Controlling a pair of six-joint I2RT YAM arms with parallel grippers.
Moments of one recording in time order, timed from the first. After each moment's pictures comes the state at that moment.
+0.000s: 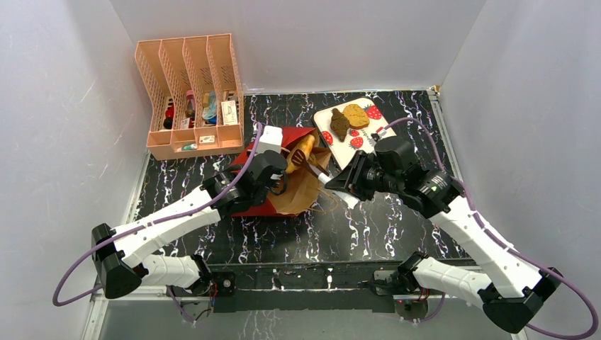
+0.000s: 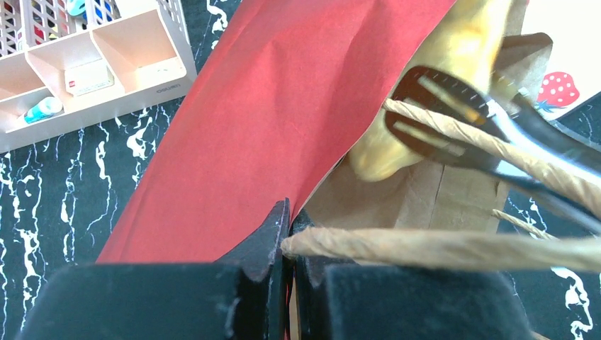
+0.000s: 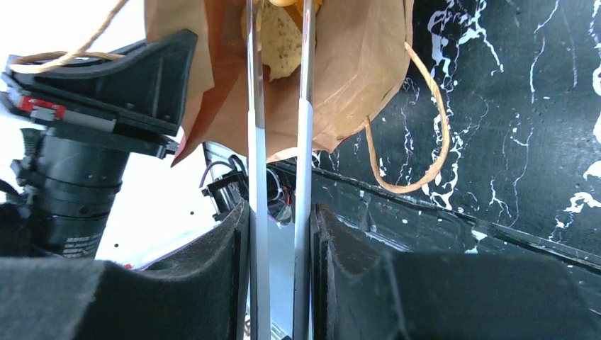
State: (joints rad) left arm -0.98 1.22 1.14 -0.63 -0.75 -0.39; right arm 0.66 0.98 1.13 -0.79 -0.23 1.05
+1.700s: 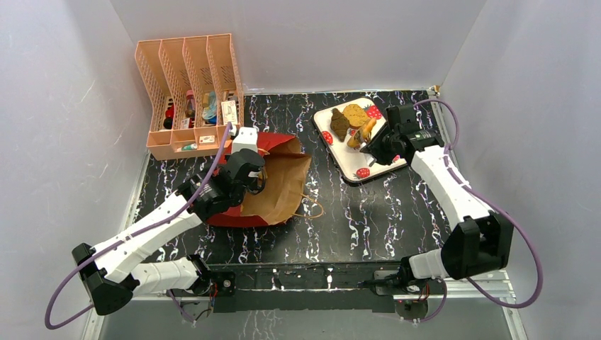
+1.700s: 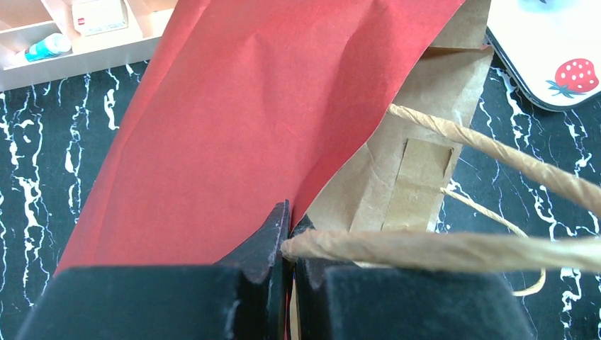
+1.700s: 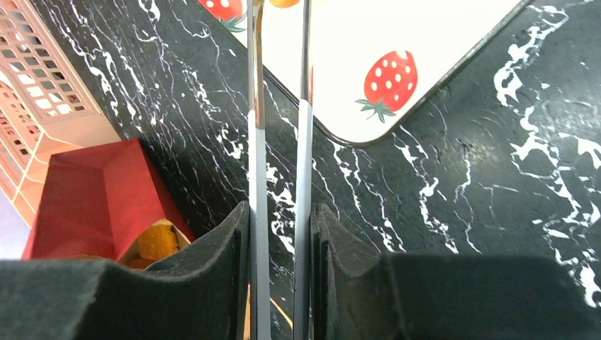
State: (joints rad) left arm -0.87 1.09 1.12 -0.80 -0.64 -0.47; right arm 0.21 1.36 1.23 -0.76 -0.02 0.88
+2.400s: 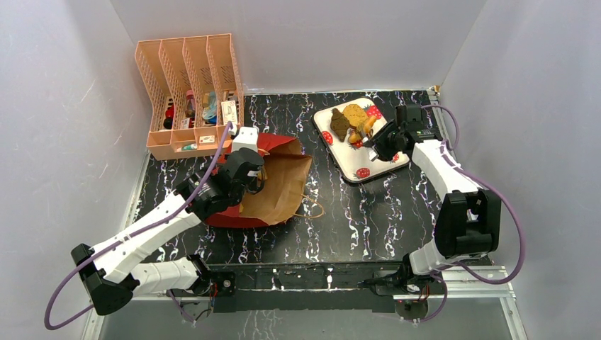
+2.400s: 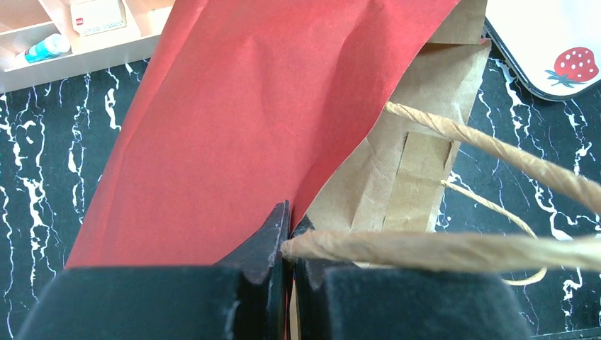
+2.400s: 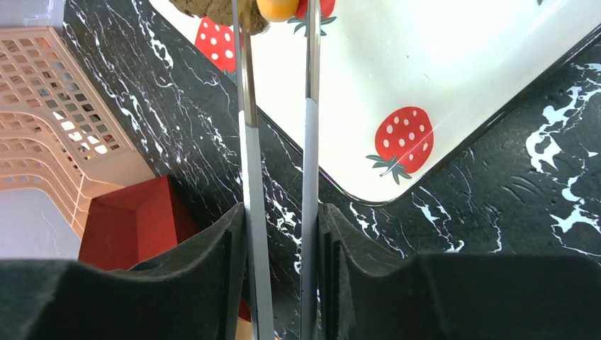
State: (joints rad) left arm -0.87 1.09 1.13 -0.82 -0.61 -0.45; right arm 0.07 1.51 1.17 -0.54 -0.18 0.91
